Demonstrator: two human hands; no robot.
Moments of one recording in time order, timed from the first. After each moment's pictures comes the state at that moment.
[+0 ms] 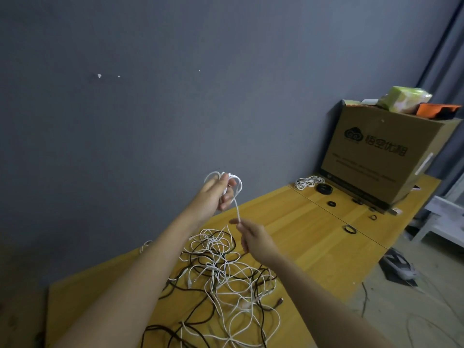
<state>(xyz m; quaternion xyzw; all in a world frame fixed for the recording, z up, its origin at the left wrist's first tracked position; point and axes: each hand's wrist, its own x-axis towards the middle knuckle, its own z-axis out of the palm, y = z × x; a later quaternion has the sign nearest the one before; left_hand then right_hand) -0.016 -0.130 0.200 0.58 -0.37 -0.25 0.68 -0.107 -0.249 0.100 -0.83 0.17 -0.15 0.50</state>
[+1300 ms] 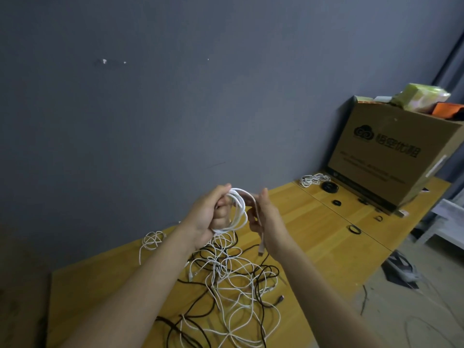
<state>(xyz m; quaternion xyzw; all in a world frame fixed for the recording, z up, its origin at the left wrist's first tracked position) -0.023 -0.114 0.180 0.48 -0.21 -0.40 0.75 -0.113 -0.232 0.156 -0.70 0.12 -0.22 0.67</state>
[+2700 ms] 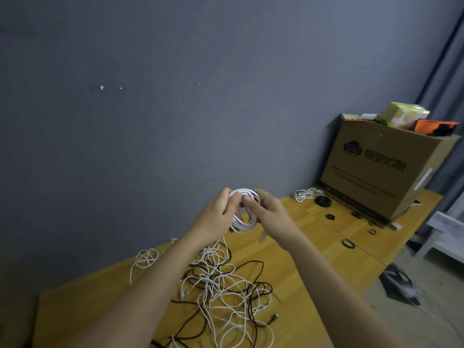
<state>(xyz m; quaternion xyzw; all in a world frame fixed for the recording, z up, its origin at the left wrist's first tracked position) -0.033 -0.142 0.199 0.75 -0.45 -0.04 0.49 -0.122 -0.265 0.205 -0.82 0.09 -0.22 0.52</state>
